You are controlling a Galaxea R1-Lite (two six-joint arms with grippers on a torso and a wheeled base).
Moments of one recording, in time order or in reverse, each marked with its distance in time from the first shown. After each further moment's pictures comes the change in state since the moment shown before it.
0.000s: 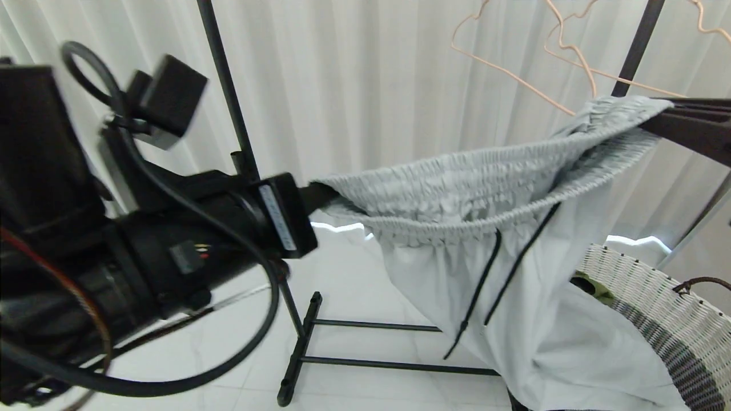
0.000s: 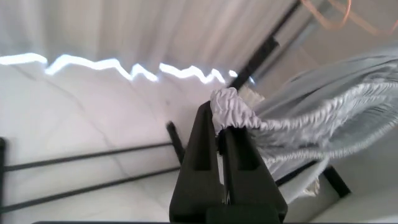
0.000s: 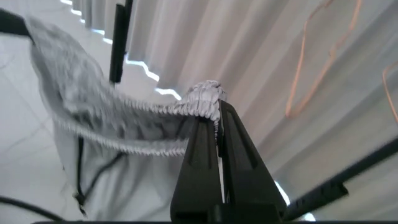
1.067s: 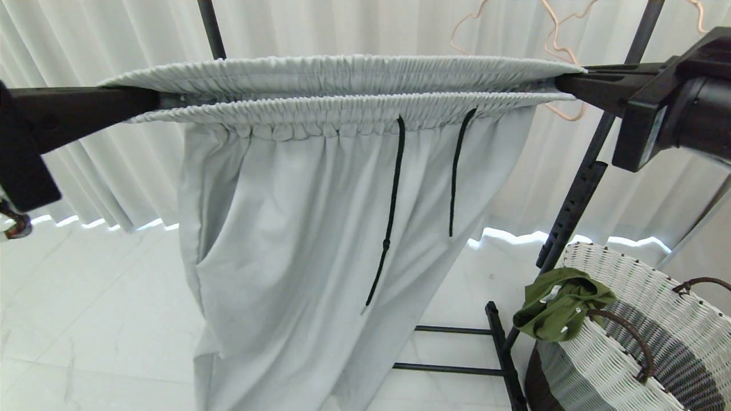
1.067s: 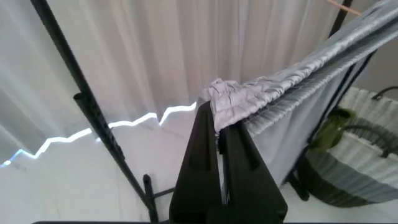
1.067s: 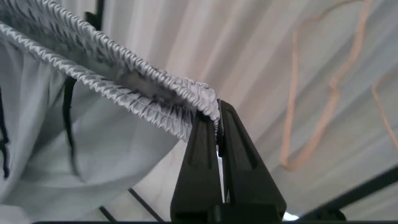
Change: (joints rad) left arm 0.103 -0.249 -0.230 0.415 0.063 0.504; right arm -0.023 0.188 -0.141 -0.073 -0.105 -0.018
